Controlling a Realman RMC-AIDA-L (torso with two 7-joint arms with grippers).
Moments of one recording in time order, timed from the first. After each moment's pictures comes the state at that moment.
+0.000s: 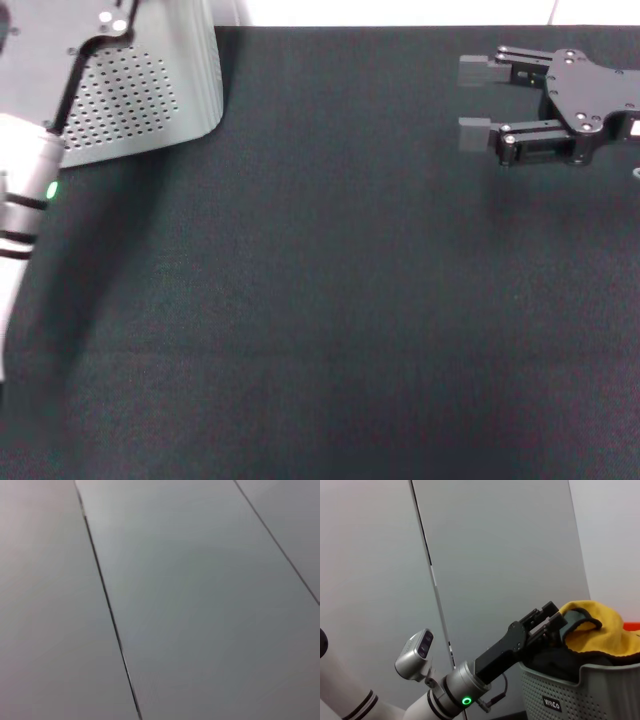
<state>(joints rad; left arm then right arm) -0.59 -2.11 0.46 -0.03 1.00 1.66 0.06 0.84 1.75 -2.03 -0.18 -0.48 -1.65 1.13</state>
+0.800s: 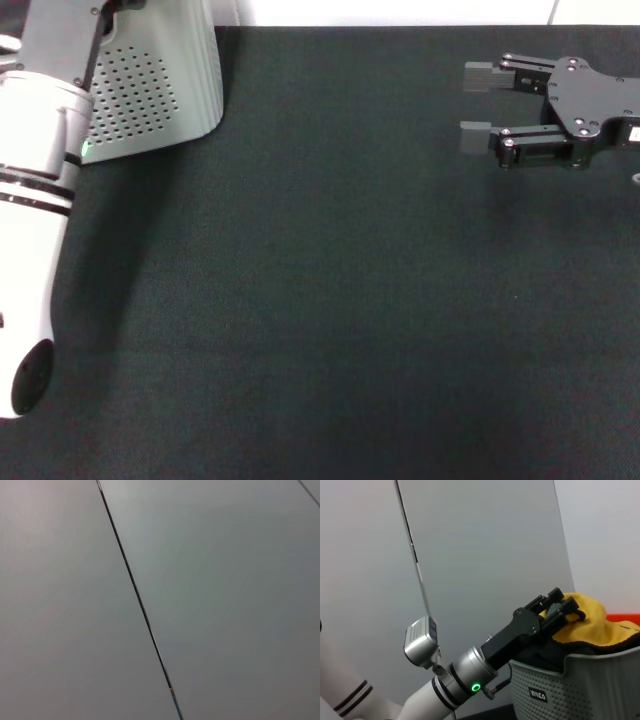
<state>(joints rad) -0.70 -2.10 0.31 -0.15 0.97 1.57 0.23 0.83 1.75 -2.03 -0.18 -0.48 -1.61 1.13</state>
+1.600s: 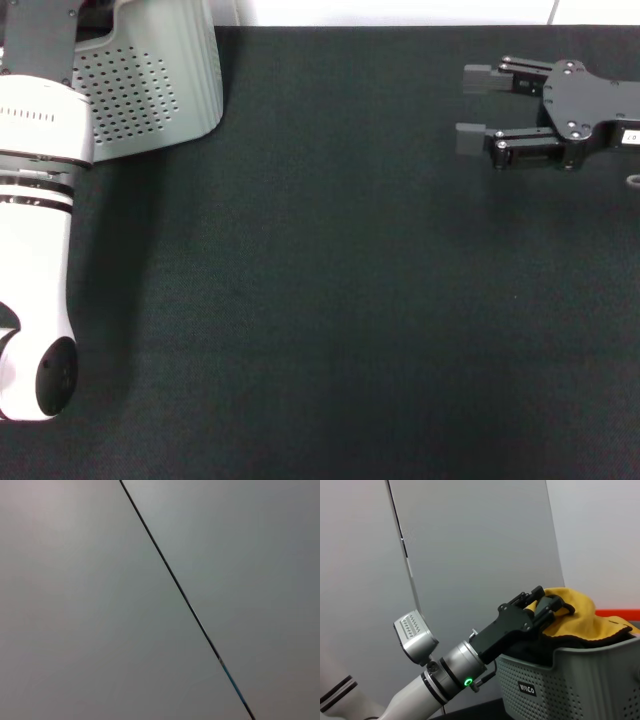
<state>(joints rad) -0.70 -2.10 0.14 -0.23 0.97 1.56 0.50 0.82 1.76 -2.03 -0.18 -0.48 -1.58 1.11</state>
